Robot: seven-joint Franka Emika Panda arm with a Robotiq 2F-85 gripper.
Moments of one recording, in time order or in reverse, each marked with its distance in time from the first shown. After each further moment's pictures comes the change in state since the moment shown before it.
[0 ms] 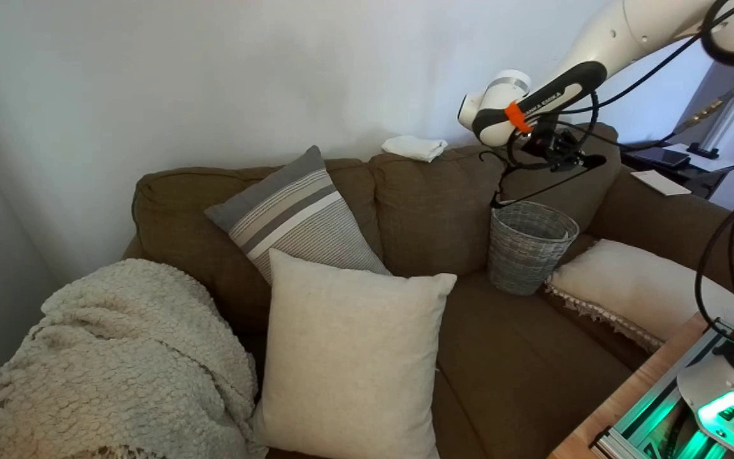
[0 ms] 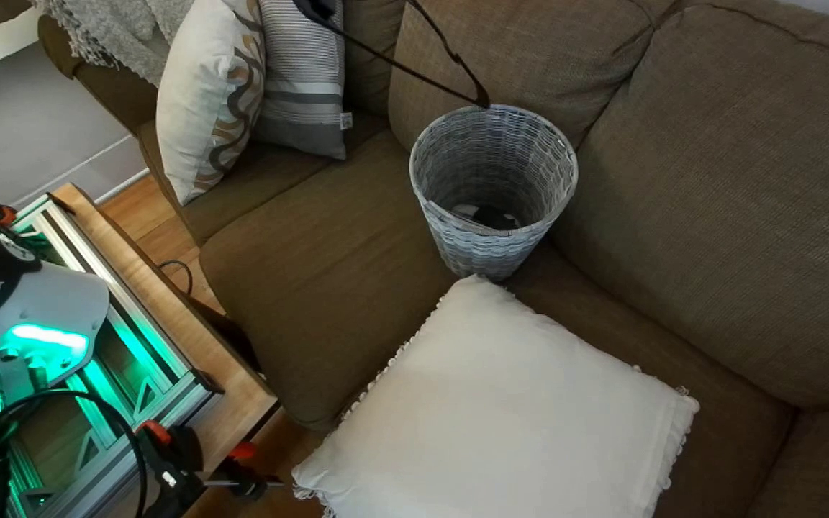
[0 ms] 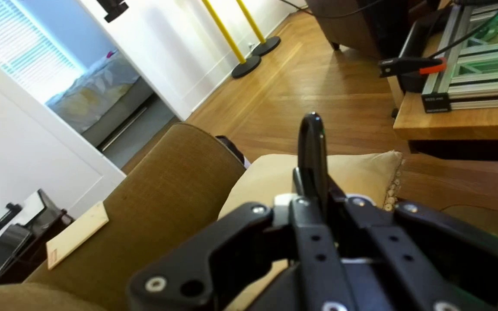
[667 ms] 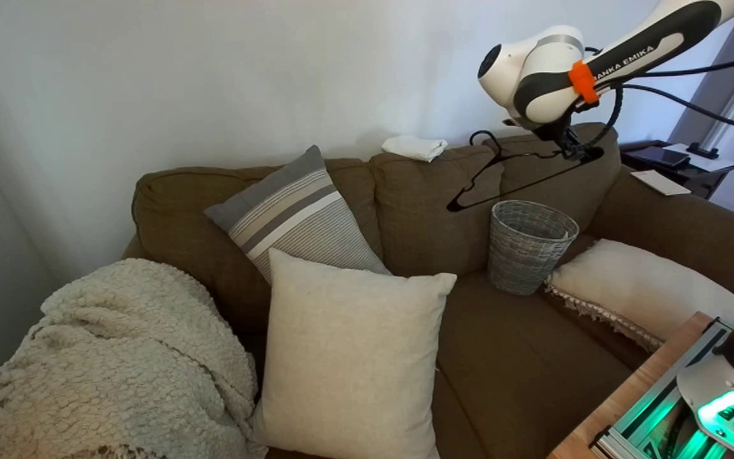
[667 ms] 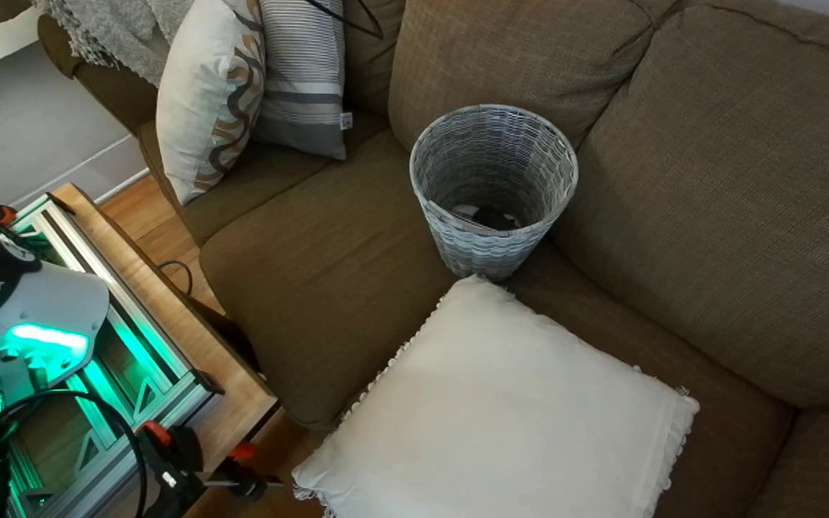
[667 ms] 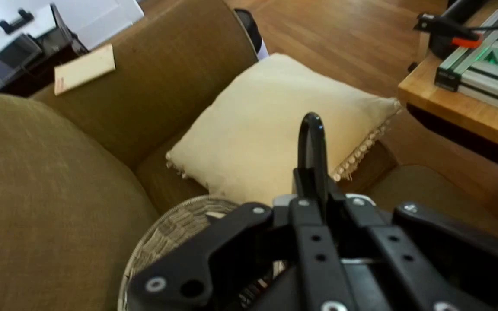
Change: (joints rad) arm -0.023 -0.405 0.121 -0.375 0.006 0.335 -0.274
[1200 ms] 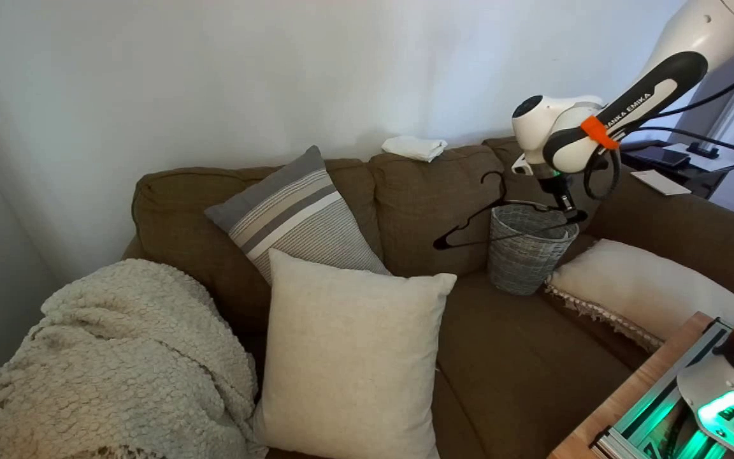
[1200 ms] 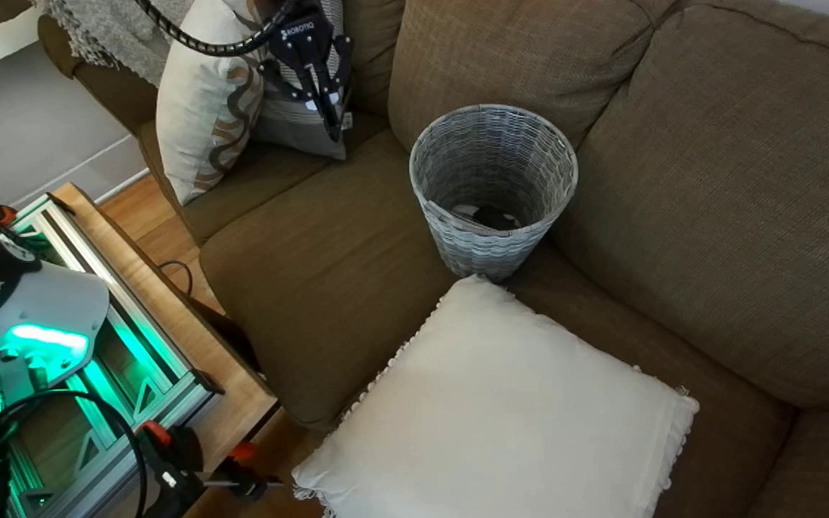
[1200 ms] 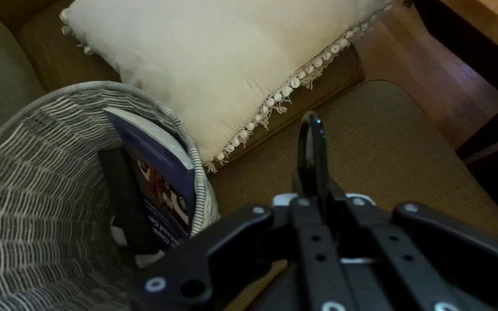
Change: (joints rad) arm -0.129 0.077 -0.094 -0.245 0.092 0.574 -0.166
